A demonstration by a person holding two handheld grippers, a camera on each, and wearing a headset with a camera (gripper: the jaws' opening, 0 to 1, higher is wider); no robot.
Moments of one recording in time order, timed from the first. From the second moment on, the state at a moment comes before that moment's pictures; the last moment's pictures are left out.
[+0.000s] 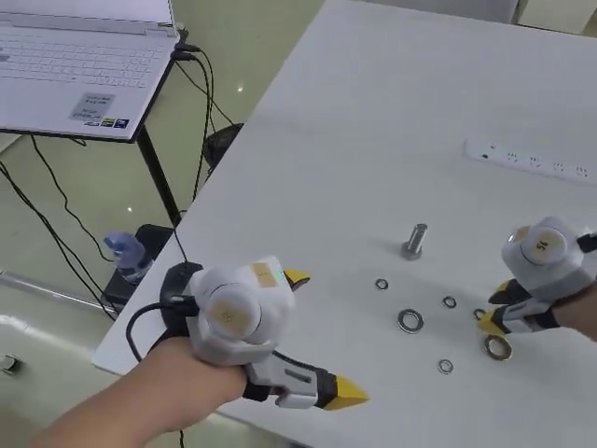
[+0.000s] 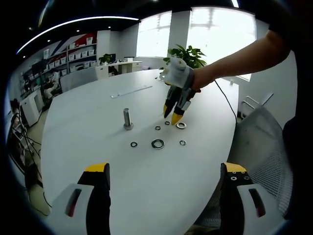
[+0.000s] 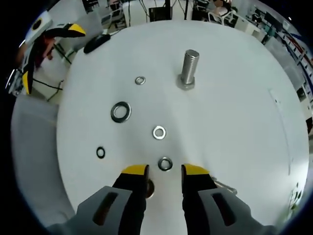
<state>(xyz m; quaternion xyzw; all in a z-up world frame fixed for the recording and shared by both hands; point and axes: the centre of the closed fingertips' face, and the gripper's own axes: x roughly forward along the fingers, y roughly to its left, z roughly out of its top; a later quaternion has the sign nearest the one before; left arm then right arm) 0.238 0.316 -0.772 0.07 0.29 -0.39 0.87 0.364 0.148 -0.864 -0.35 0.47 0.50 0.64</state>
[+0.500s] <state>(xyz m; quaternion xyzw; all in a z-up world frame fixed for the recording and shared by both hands) 0.236 0.316 -0.773 0.07 0.29 -0.39 0.87 0.364 0.145 -0.869 -0.38 0.47 0.50 0.63</state>
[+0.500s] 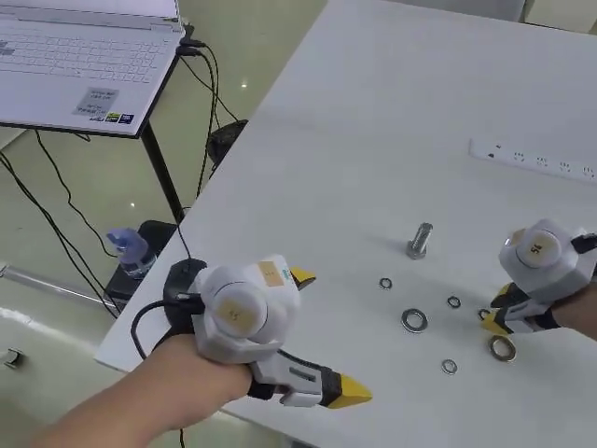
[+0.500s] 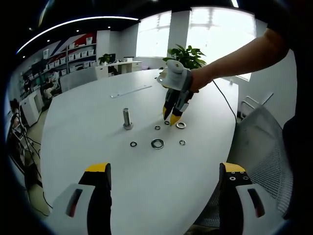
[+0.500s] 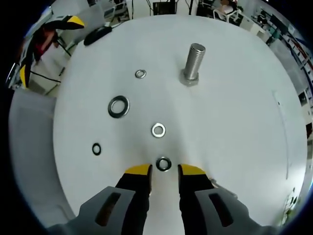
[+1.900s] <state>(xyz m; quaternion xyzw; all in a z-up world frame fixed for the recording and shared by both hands) 0.235 0.318 -0.770 0.05 0.28 -0.38 0.88 0.356 0.136 -0.853 -0.38 0.50 0.47 0.62</state>
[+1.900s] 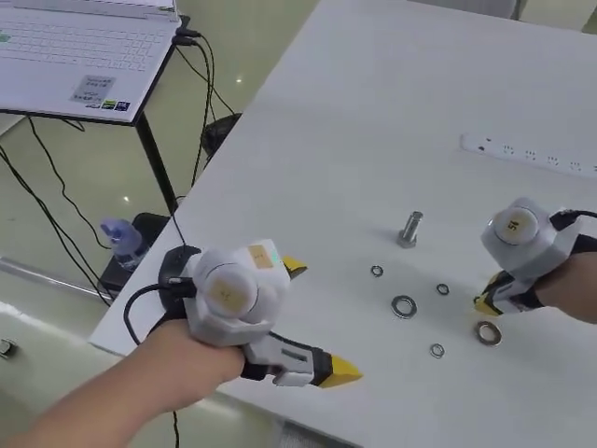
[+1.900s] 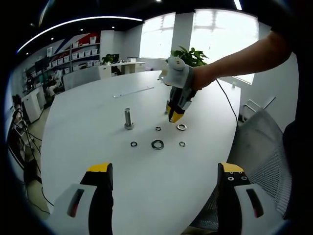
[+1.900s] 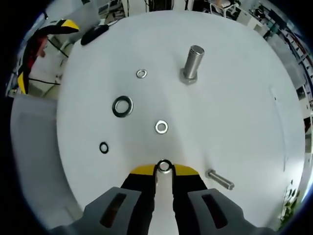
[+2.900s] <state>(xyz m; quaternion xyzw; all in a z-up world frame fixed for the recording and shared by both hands) 0.239 0.317 -0.776 0.06 0.30 -0.36 0.88 0.396 0.082 -0.796 -0.37 0.48 0.44 0.66</state>
